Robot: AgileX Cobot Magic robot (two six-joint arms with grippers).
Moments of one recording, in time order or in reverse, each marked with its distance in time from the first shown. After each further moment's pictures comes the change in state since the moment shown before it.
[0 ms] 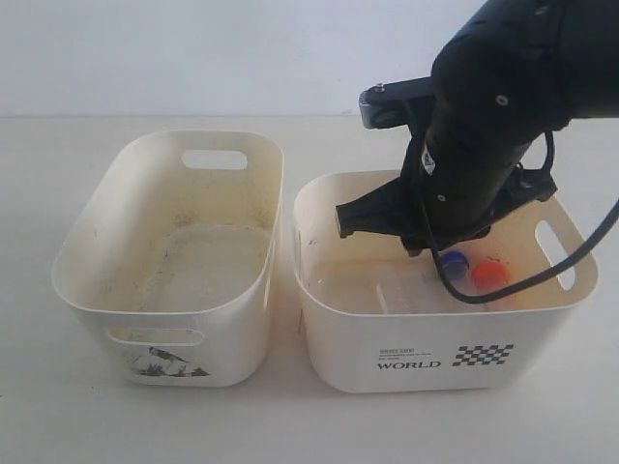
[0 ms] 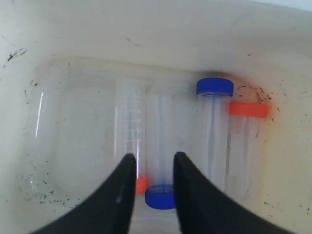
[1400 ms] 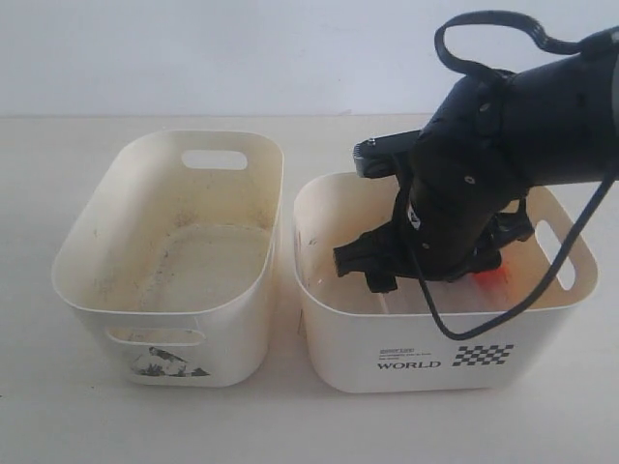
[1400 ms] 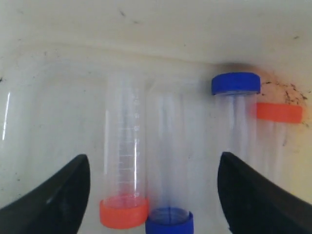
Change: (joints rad) left arm 0.000 0.000 0.000 0.000 0.000 0.000; right arm 0.000 0.100 0.087 -0.072 -0.153 0.095
